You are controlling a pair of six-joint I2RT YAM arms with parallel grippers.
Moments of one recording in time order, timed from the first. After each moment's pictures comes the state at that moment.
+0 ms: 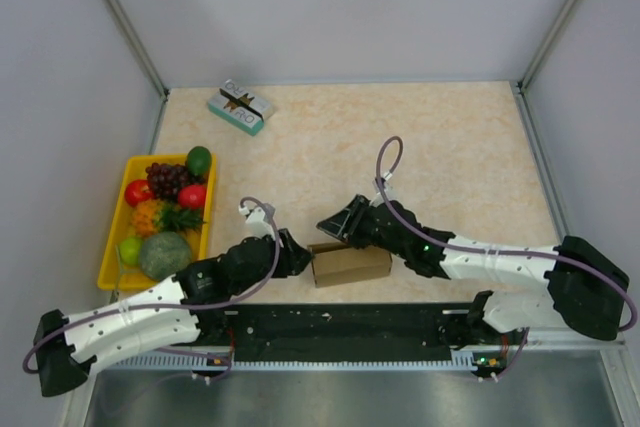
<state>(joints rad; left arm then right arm) -1.06 0.63 0.37 -0.26 -0.30 -0.96 1.02 1.25 0.60 0.29 0.12 1.28</state>
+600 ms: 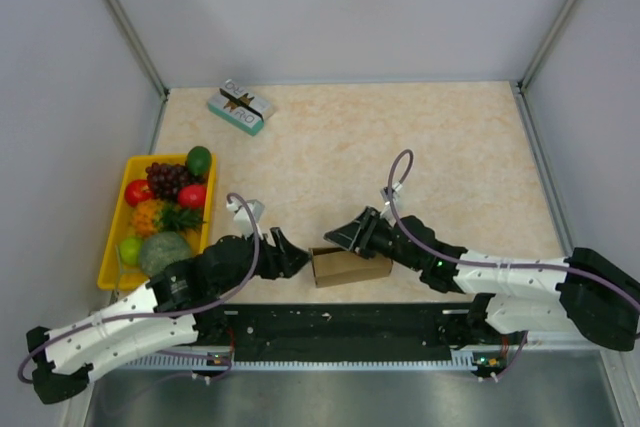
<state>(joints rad) -1.06 0.43 0.46 -0.45 -0.20 -0.94 1.05 1.15 0.40 0.53 0.08 1.21</state>
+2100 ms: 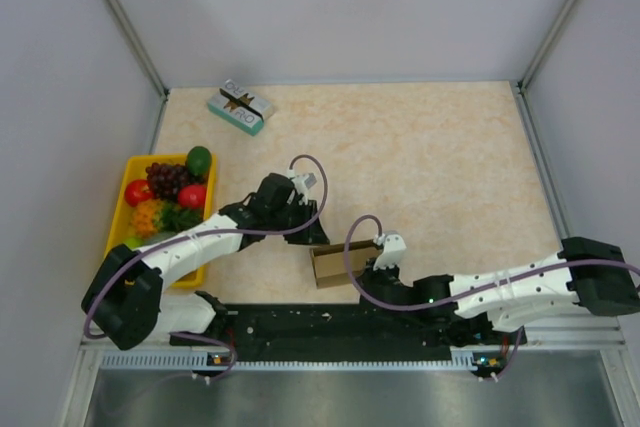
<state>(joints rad) -0.65 1.28 0.70 -0.23 0.42 -0.61 1.57 1.15 0.52 -0.25 0.76 1.11</state>
